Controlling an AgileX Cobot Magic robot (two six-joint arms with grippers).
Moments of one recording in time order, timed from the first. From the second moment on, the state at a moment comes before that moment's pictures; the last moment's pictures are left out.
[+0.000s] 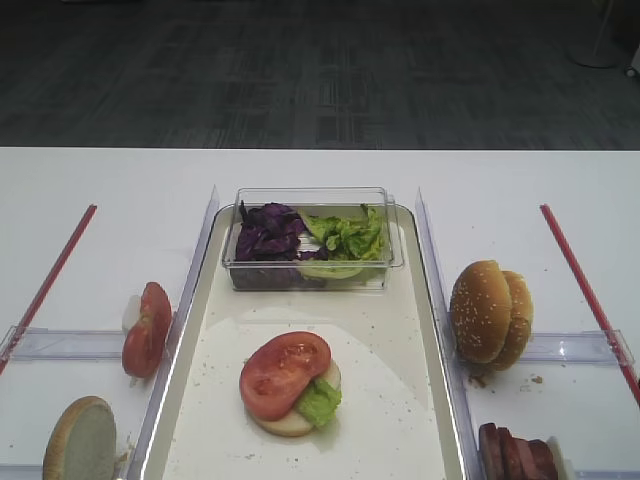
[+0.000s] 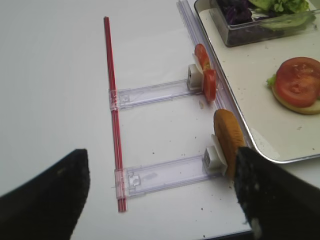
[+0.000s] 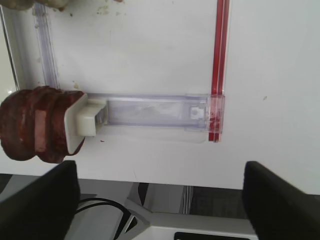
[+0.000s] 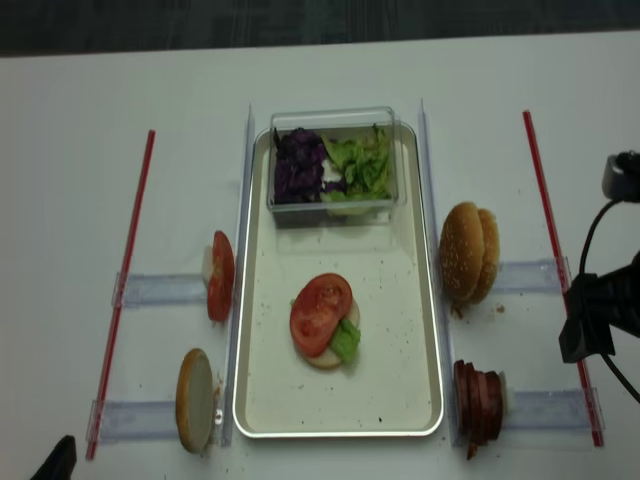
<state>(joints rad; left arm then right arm) 0.00 -0.02 -0.49 -0.08 1.19 0.10 -0.02 1.15 -0.72 0.22 1.20 -0.07</state>
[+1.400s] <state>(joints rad) 0.00 -0.02 -0.49 -0.08 1.19 0.10 -0.02 1.20 -0.72 0.28 1.18 -0.07</state>
